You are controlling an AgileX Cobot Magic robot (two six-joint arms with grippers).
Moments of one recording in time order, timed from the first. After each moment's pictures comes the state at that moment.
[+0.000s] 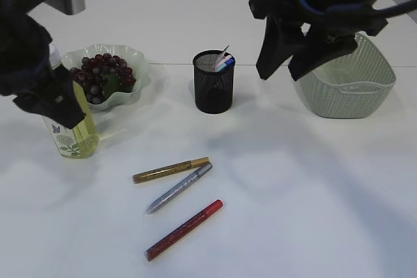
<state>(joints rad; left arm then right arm) -0.42 1.50 -1.24 -0.11 1.07 0.33 0.40 1.63 -1.57 0.28 1.23 0.07</state>
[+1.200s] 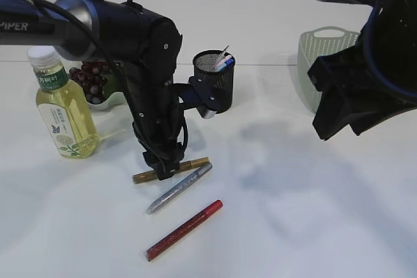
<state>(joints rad) -0.63 2.18 -1.62 0.06 1.06 0.47 0.40 1.42 -1.26 0.18 1.24 0.06</state>
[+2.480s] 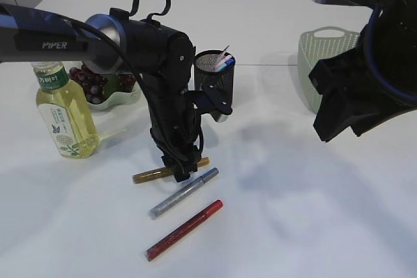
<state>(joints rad) -0.63 2.30 -1.72 0.01 1.03 0.47 0.40 1.42 -1.25 0.18 1.24 0.04</state>
